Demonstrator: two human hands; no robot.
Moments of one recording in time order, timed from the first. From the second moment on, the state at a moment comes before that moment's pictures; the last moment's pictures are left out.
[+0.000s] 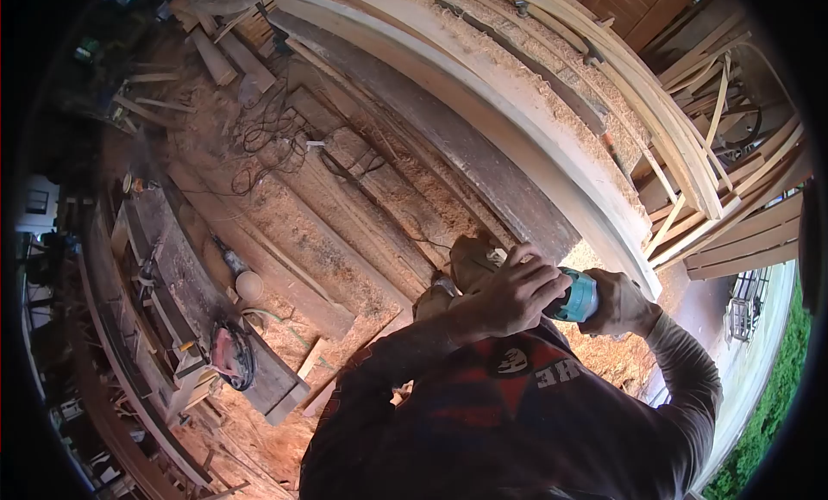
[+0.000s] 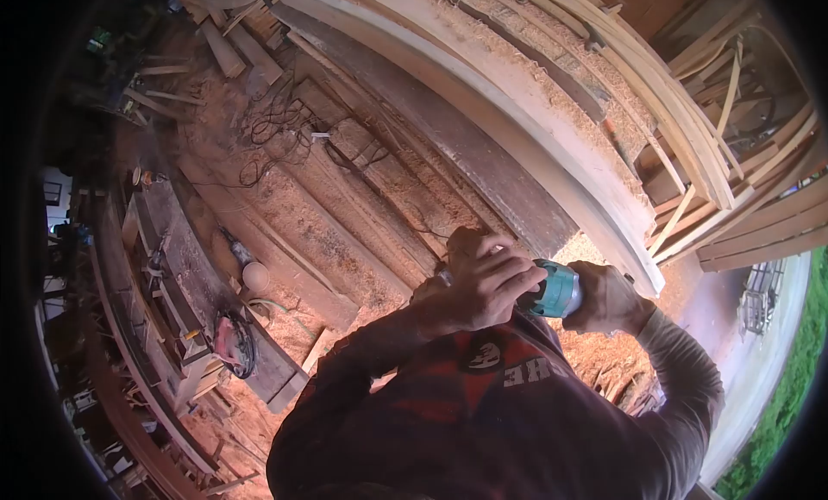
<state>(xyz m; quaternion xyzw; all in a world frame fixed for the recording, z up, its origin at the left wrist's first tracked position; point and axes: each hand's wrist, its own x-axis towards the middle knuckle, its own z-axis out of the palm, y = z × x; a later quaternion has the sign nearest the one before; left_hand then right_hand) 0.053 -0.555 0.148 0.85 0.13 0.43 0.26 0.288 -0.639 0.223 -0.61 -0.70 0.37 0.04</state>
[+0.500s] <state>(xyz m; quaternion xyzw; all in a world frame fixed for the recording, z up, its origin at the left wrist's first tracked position) 0.039 -0.240 0.078 0.61 0.47 0.43 0.47 0.313 -0.577 0.076 -0.78 -0.48 0.41 0.04</state>
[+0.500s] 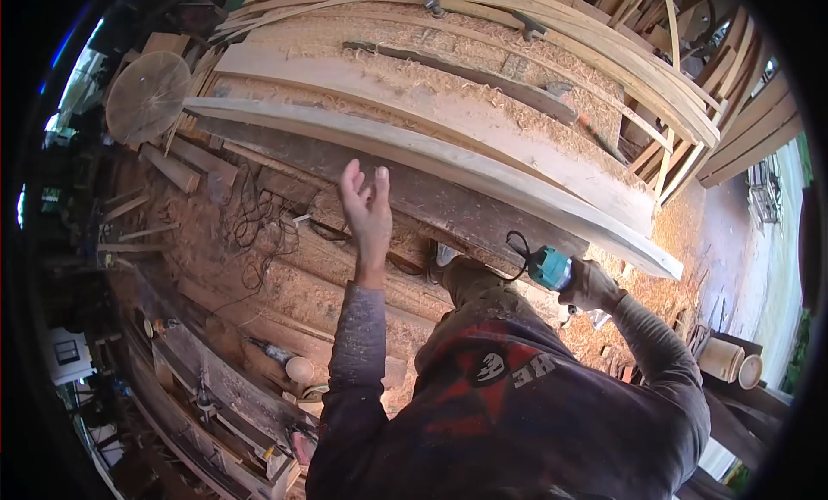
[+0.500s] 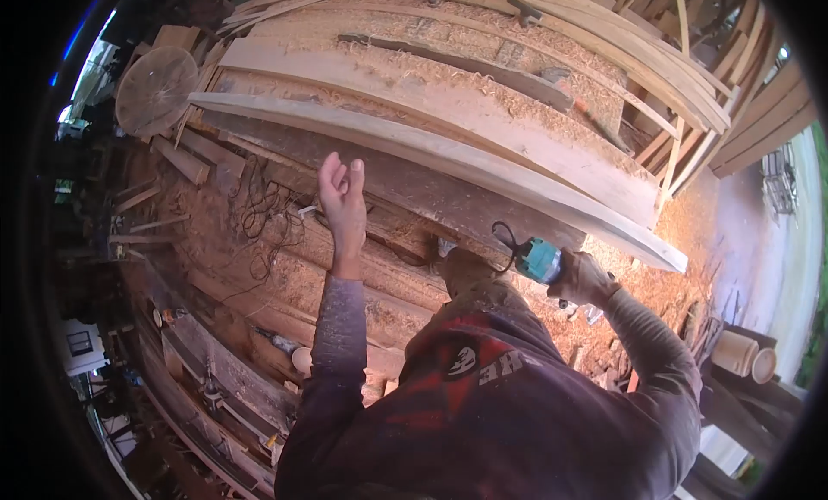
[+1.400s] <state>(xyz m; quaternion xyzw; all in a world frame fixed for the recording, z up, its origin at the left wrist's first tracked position) 0.083 0.003 0.034 0.99 0.02 0.01 0.15 0.276 -0.399 0.042 -0.84 -0.44 0.33 0.05</state>
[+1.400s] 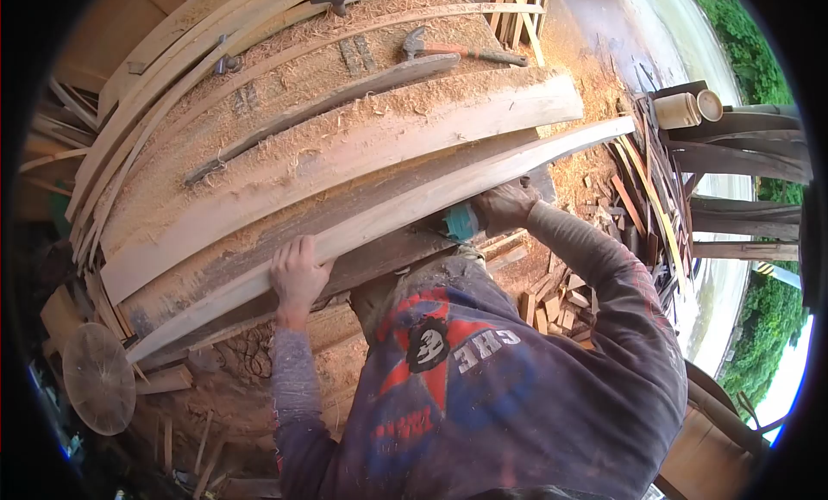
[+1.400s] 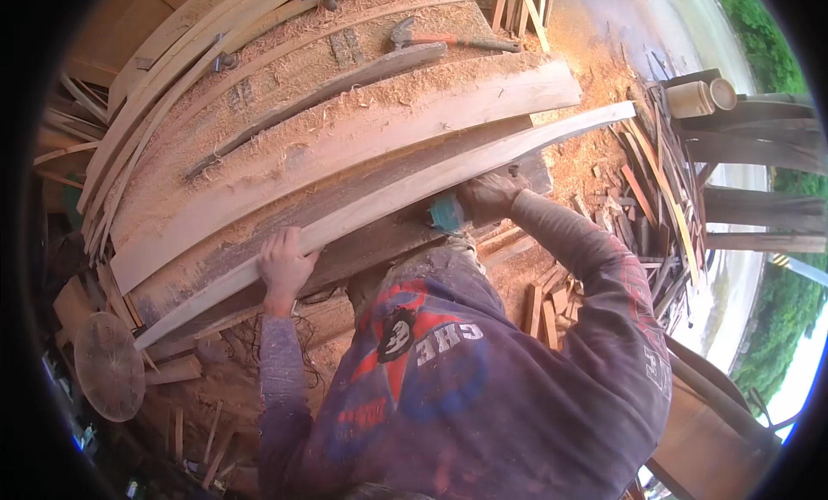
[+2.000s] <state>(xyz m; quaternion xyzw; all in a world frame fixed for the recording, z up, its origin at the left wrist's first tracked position) 0.069 0.087 0.037 0.99 -0.01 0.02 0.16 0.226 -0.372 0.031 -0.93 -0.26 0.25 -0.03</state>
